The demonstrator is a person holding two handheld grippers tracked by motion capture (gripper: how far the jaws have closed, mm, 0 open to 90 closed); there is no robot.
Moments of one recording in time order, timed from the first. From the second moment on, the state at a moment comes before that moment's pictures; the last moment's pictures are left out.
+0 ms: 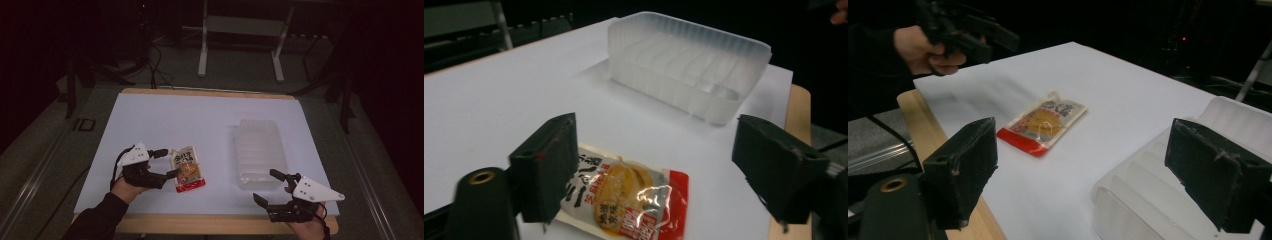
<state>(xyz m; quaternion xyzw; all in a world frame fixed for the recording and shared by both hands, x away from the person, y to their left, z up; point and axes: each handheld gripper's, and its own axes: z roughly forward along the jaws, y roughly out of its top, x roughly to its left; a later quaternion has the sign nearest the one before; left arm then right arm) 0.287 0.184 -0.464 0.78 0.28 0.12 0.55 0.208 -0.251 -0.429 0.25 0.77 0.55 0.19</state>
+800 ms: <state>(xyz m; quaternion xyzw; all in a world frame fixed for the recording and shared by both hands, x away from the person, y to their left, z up) 0.356 0.171 -0.497 0.80 0.34 0.12 0.48 0.210 -0.251 -0.431 0.25 0.77 0.55 0.18</state>
